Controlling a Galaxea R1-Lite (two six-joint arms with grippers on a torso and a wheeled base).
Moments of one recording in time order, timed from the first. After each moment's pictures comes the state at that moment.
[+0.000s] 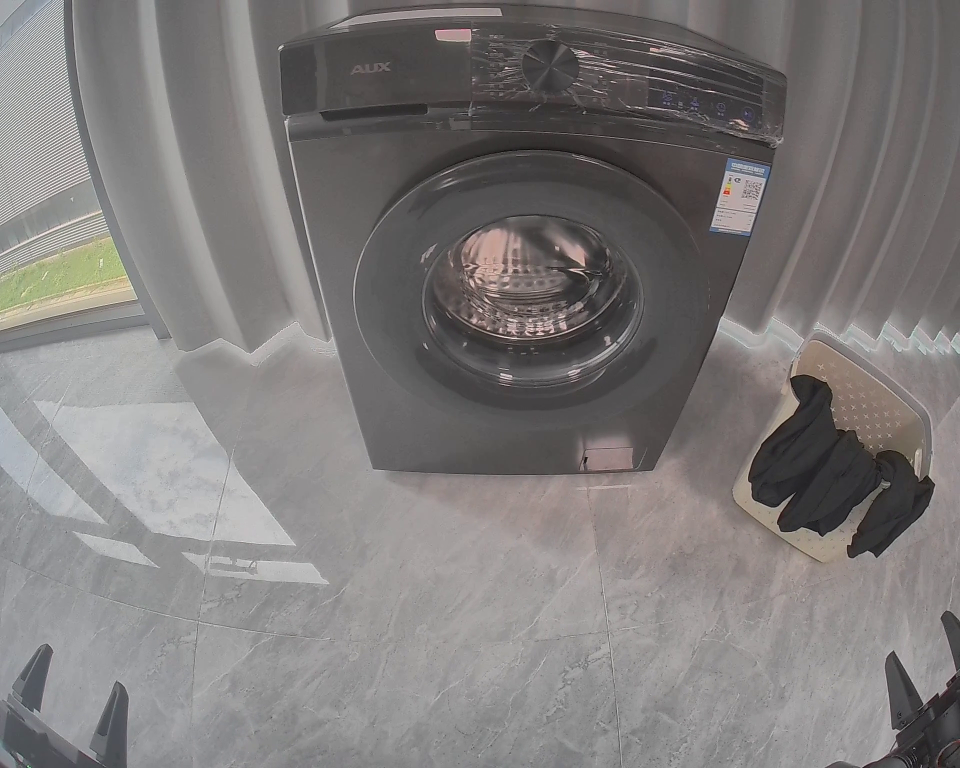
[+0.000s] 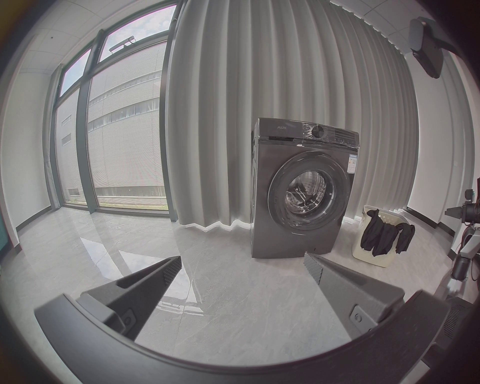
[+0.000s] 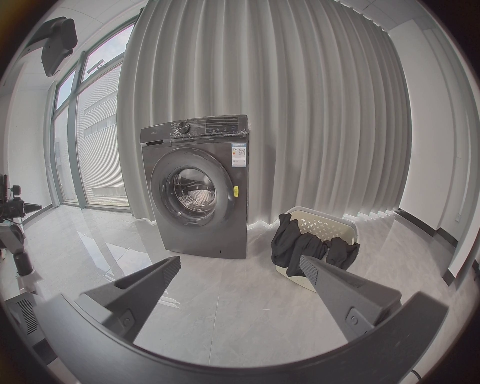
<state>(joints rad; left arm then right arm) 0.00 0.02 -0.02 0.00 0.00 -0.02 0.01 0.02 -0.02 0.00 0.03 -0.02</state>
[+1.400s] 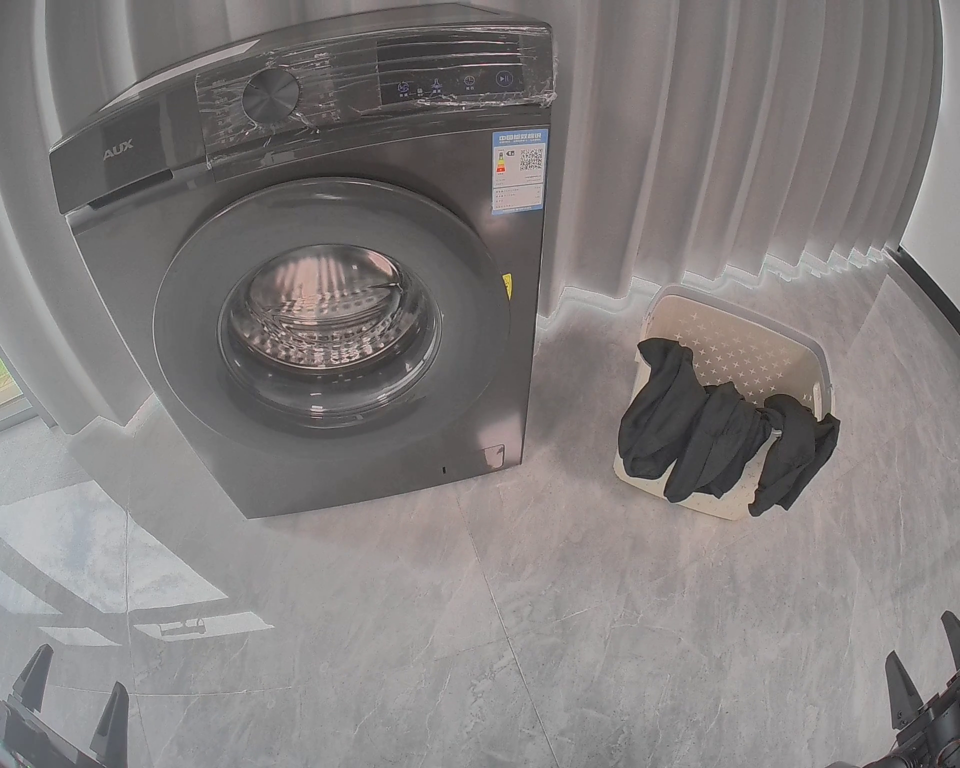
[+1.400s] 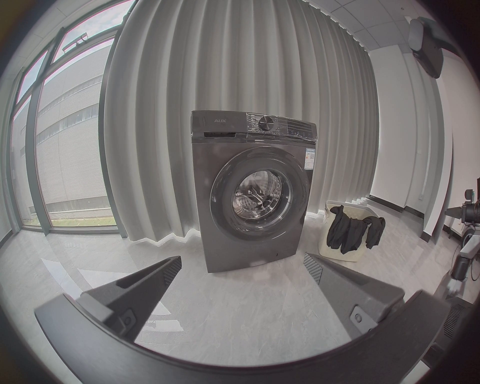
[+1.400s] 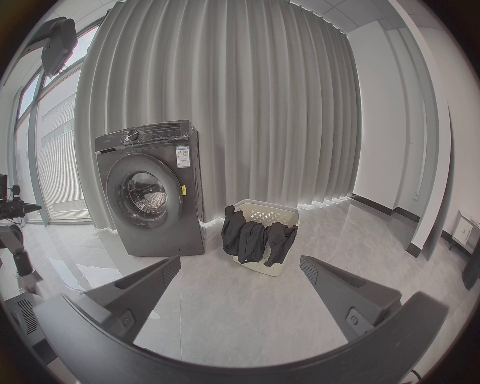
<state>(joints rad) 0.00 0.02 -0.02 0.00 0.00 -0.02 0.01 0.02 -0.02 0.00 0.03 -0.02</state>
